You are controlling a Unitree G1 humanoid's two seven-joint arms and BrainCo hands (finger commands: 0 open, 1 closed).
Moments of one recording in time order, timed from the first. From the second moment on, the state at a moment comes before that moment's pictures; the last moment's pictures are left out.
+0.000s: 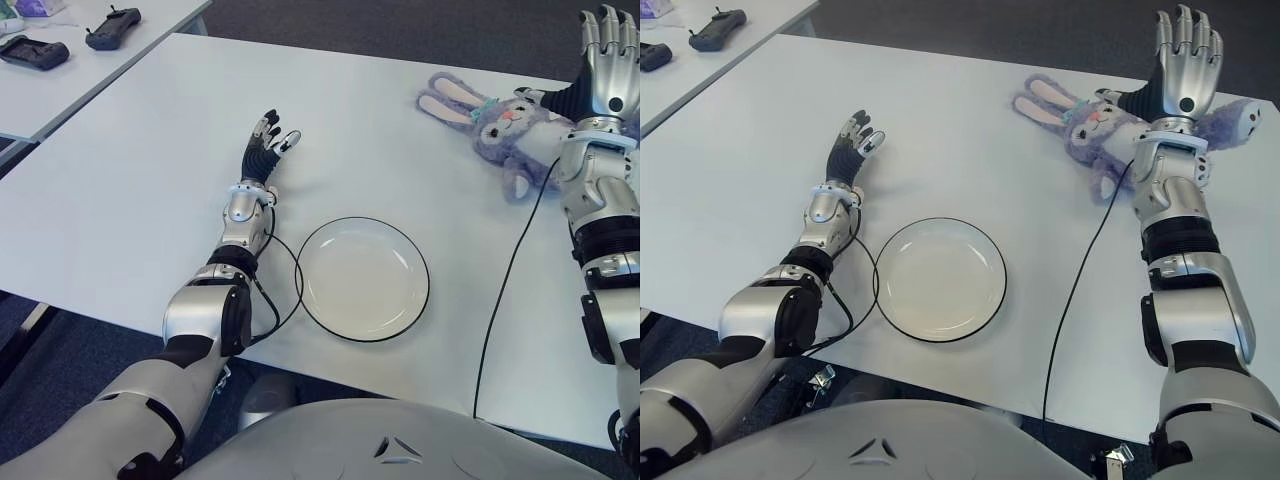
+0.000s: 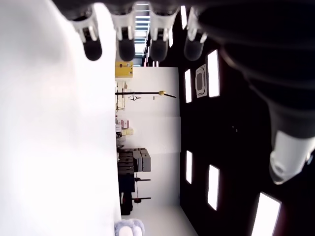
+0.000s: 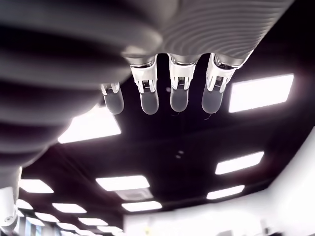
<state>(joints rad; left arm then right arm) -0.71 0.05 0.24 1.21 0.02 -0.52 -0.08 -0.77 -0.74 0.21 0.75 -0.82 0.06 -0.58</state>
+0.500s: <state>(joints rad) -0.71 0.05 0.26 1.21 0.02 -0.52 -0.08 -0.80 -0.75 0.24 0.88 -0.82 0.06 -0.58</state>
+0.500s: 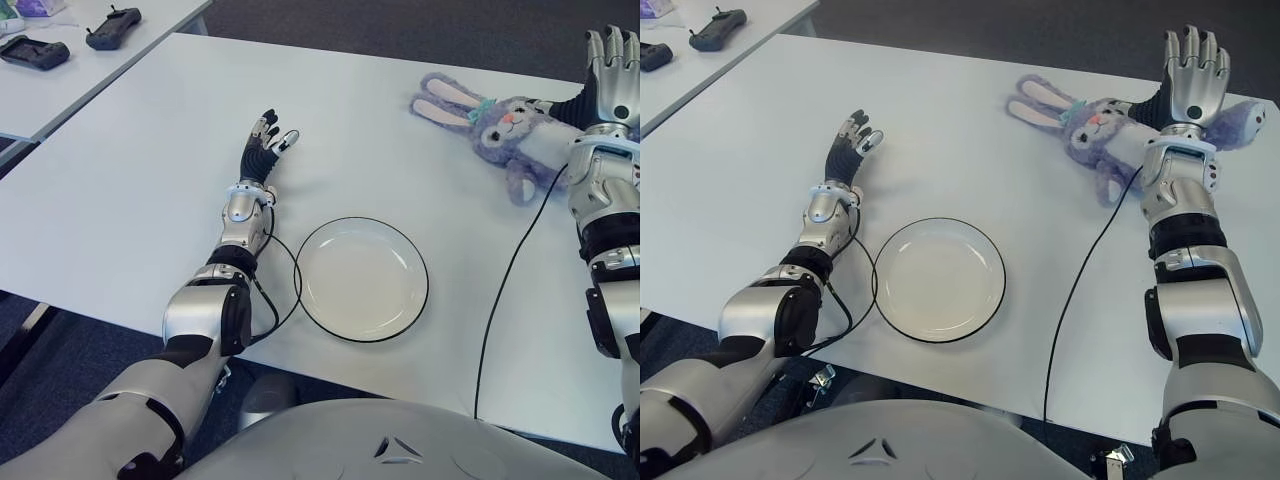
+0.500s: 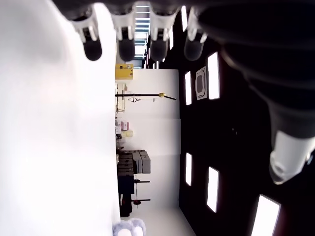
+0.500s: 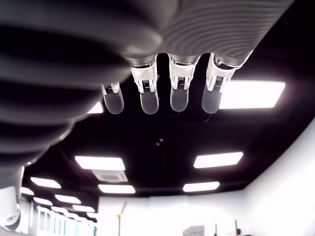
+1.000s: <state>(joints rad) -0.72 0.05 0.26 1.21 0.01 -0.52 -0.08 -0.80 -0.74 0.26 0.92 -0.81 0.05 -0.58</state>
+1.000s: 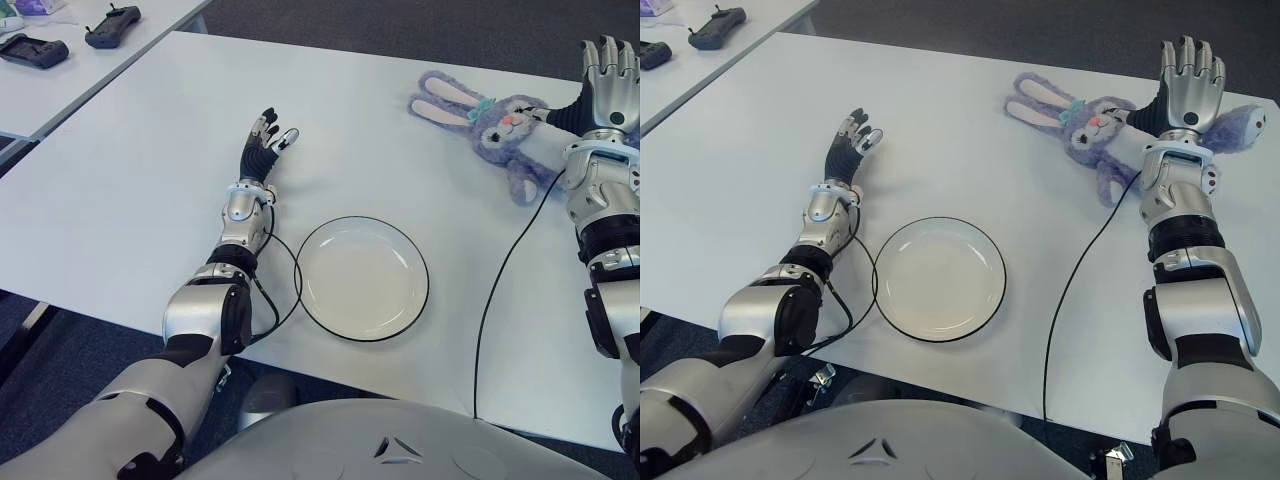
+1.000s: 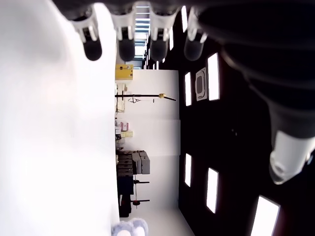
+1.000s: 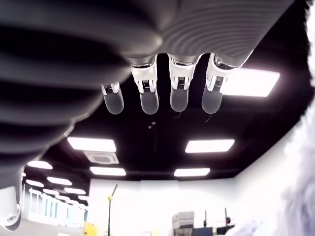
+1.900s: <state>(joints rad) -0.72 0.05 0.27 1.21 0.01 -0.52 -0.08 -0.81 -0.74 0.25 0.95 -0.69 -0.03 -0.38</state>
